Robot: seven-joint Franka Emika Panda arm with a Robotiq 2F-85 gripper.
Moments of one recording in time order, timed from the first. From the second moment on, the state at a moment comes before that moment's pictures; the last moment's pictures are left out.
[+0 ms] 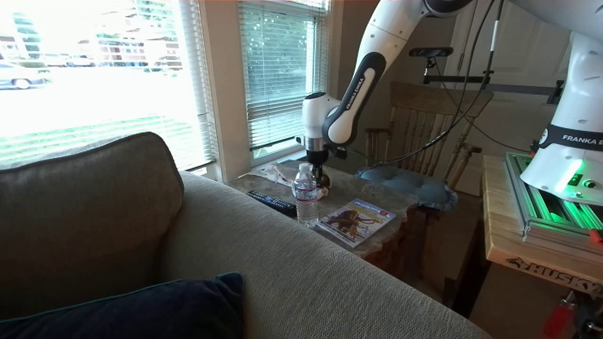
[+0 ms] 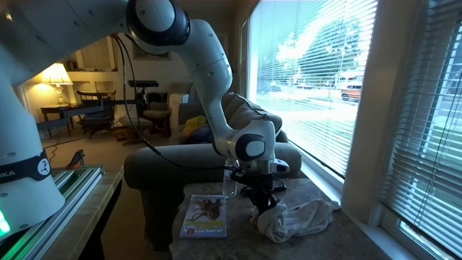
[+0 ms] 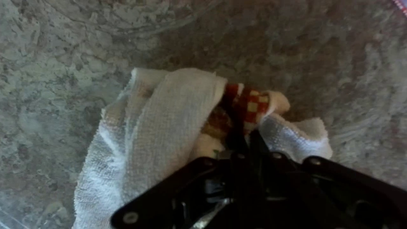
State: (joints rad) arm 0.16 1.04 -0.08 -1.68 -0.24 2.71 -0.15
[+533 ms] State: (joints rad) arm 0.17 1.00 -0.07 -1.75 -0.29 2.70 -0.19
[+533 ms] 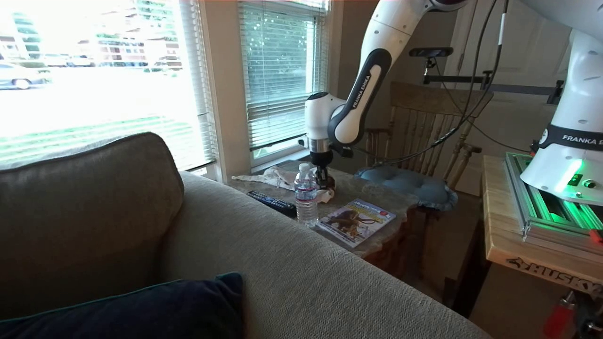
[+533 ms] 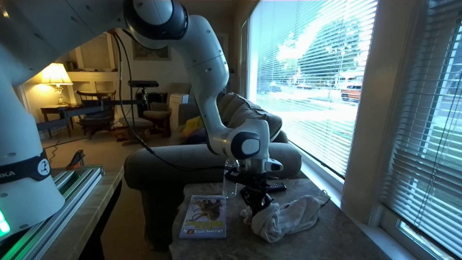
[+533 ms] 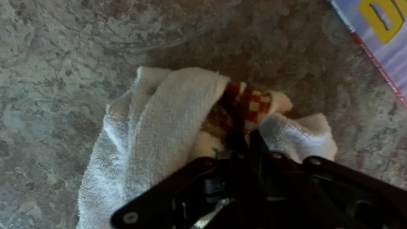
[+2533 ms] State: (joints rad) arm 0.33 1.19 -0.23 -1.41 -0.34 2.59 0.13
